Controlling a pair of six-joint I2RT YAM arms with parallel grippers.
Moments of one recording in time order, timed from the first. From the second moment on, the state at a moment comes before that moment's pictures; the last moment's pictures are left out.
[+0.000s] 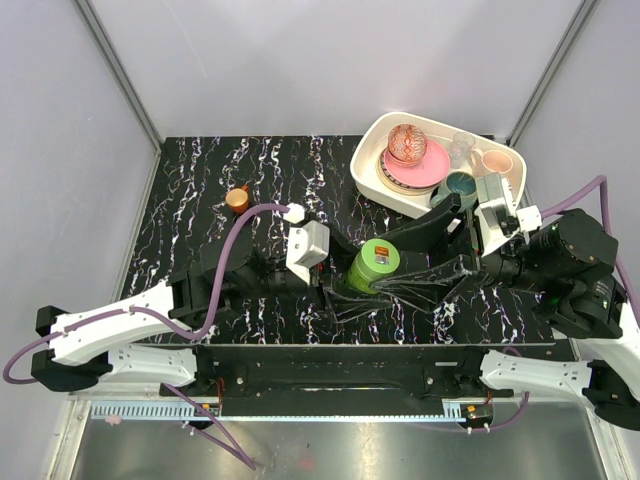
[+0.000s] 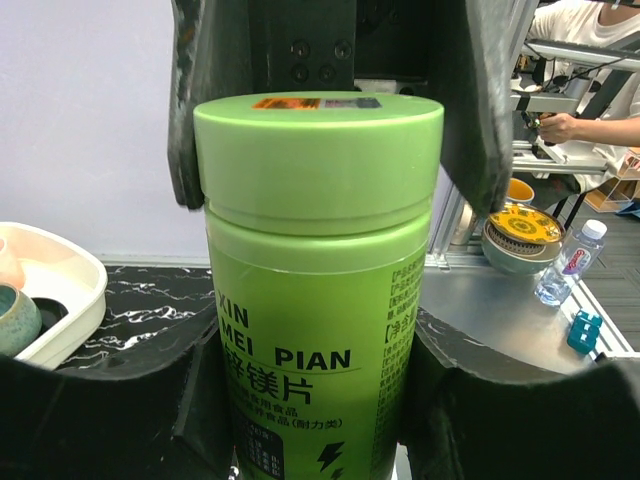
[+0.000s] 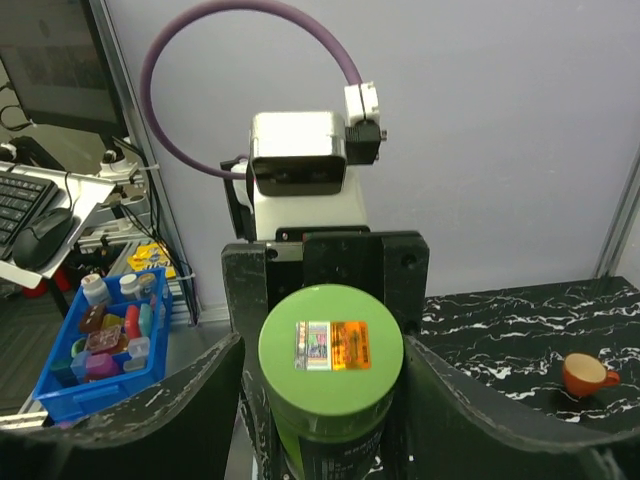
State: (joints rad) left arm -1.30 1.08 1.26 0.00 0.29 -0.13; right arm 1.09 0.88 1.50 -0.39 -0.38 0.16
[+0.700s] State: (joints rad) left arm -1.30 1.07 1.25 0.03 0.29 -0.14; right arm 1.09 0.88 1.49 -0.38 -0.39 0.19
